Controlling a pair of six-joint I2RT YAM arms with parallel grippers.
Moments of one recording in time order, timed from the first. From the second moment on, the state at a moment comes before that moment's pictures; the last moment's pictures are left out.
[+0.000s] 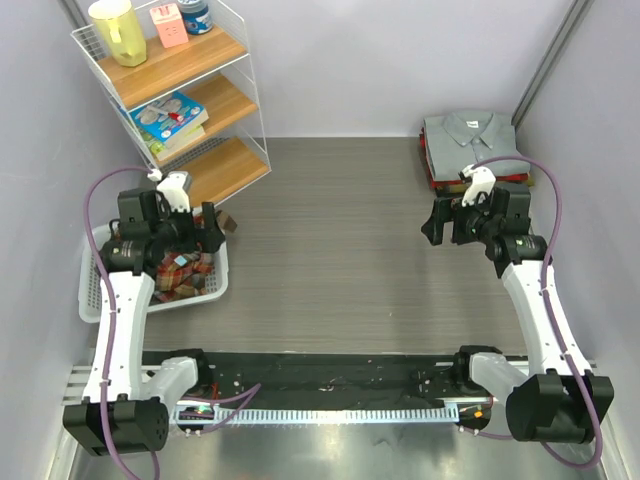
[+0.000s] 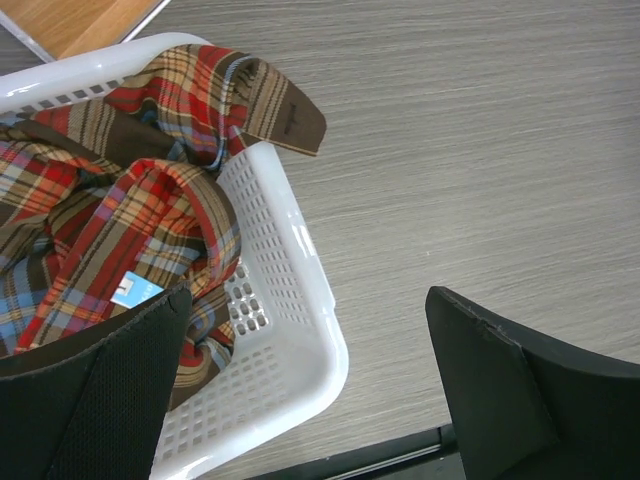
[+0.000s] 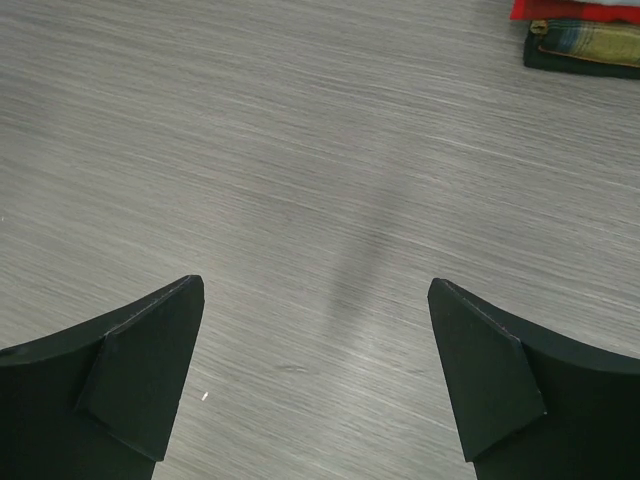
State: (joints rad) left arm 0.08 0.99 1.09 -0.81 0.33 0.03; right arm -0.06 1.03 0.93 -0.51 -0.39 -0.07
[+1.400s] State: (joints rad) left arm 0.52 1.67 1.17 -0.83 0.25 0.63; right arm -0.06 1.19 1.01 -0.63 -0.46 -0.14
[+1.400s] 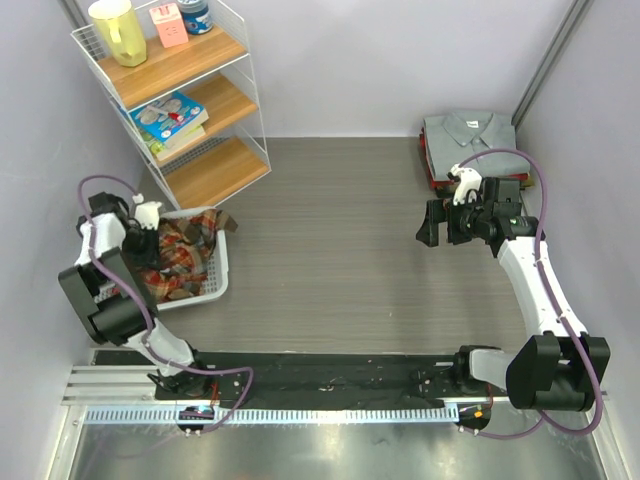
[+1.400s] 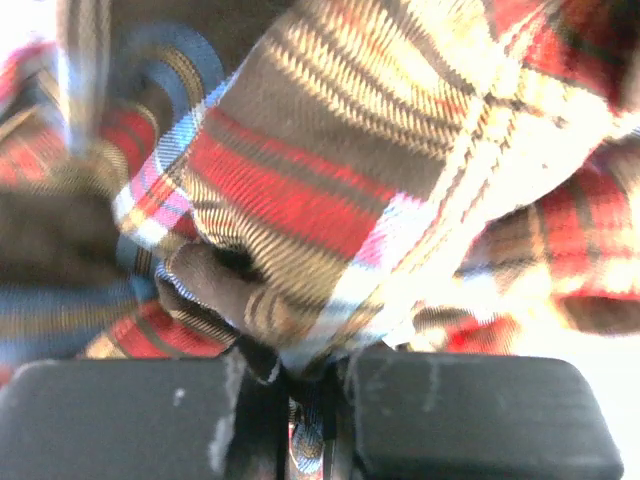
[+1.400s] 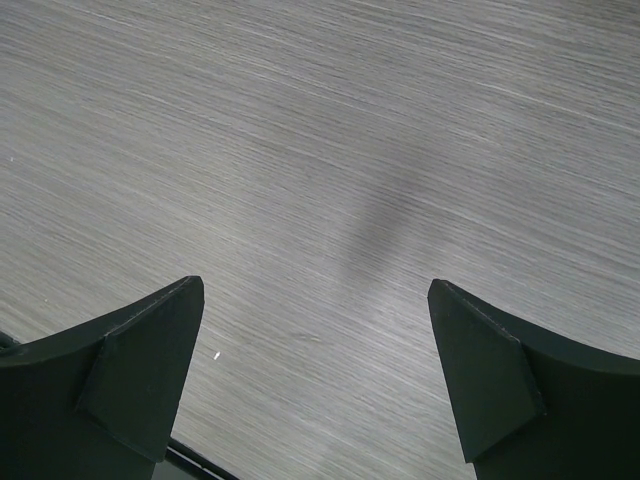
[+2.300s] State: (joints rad) left arm -0.30 1.63 2.51 -0.68 0.58 -0.18; right arm -0.08 1.19 1.02 -0.64 -0.49 -0.13
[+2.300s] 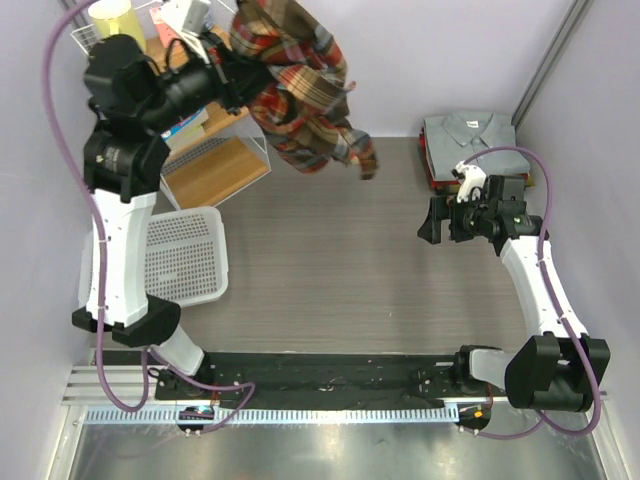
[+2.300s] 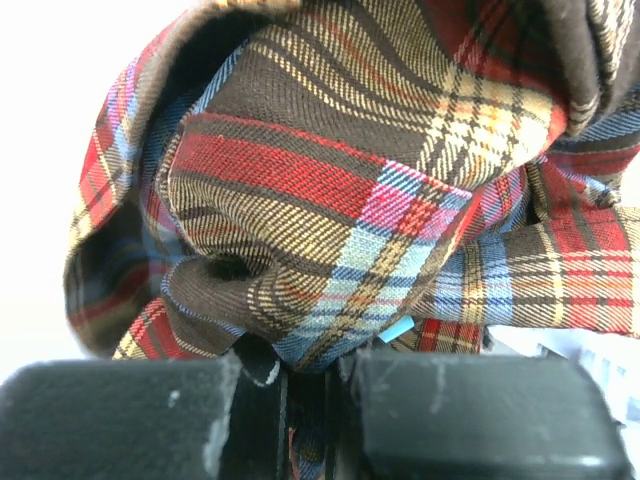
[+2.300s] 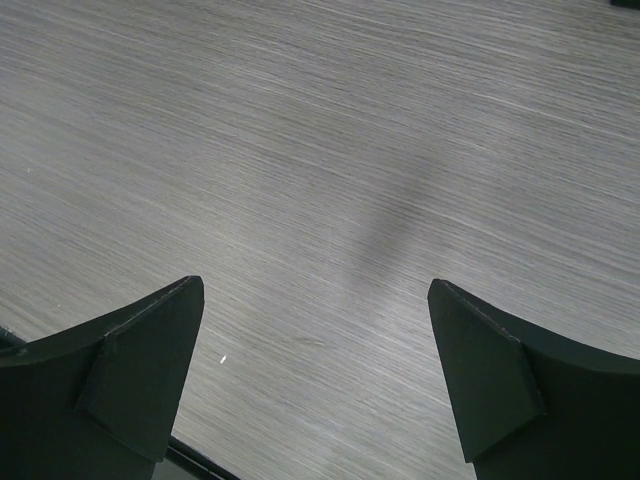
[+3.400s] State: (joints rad) left arm -0.50 1.62 1.30 -0.85 0.29 0.37; right arm 0.13 1.44 1.14 -0.87 -0.47 -0.31
